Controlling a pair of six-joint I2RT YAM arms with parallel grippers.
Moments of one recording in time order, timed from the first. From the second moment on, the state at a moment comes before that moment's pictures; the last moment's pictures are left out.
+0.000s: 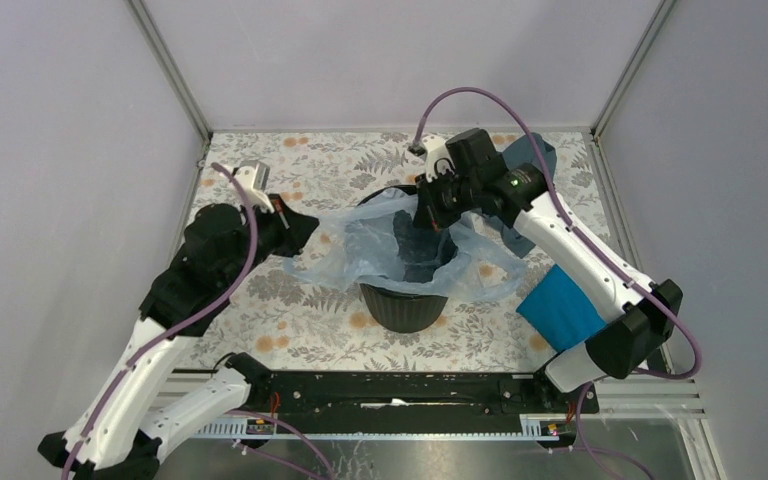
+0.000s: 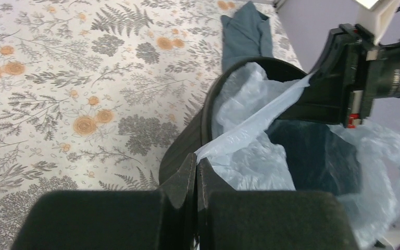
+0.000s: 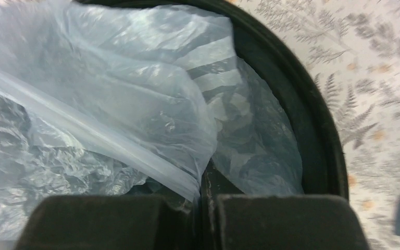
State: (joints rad) left arm -0.55 0.78 1.12 -0.60 -0.01 -0.48; right arm 0.62 1.52 1.57 -0.85 -0.35 0.11
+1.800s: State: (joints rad) left arm -0.54 1.28 1.28 -0.50 -0.18 -0.44; right arm 0.54 1.40 1.42 -0.64 0.09 0.16
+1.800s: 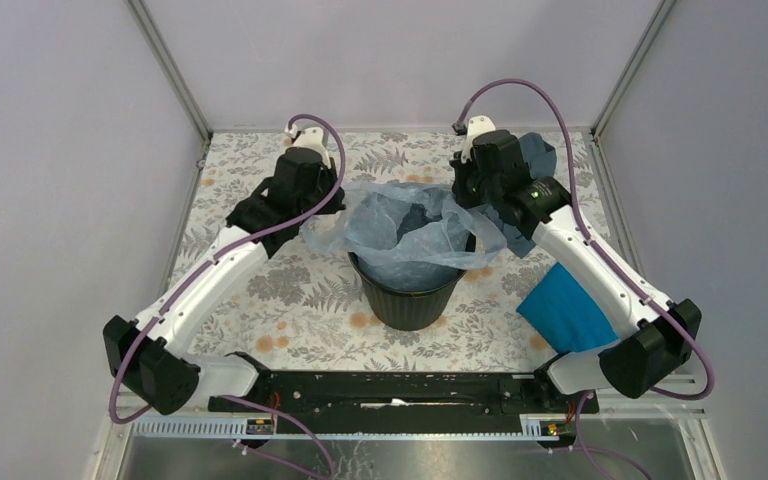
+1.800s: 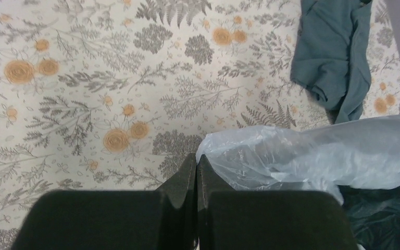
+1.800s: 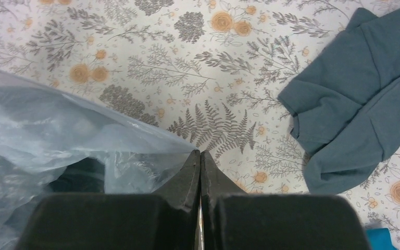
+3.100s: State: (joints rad) left arm -0.53 0.98 0.89 -0.47 -0.01 -0.64; right arm 0.52 0.86 0.94 -0.49 -0.28 0.71
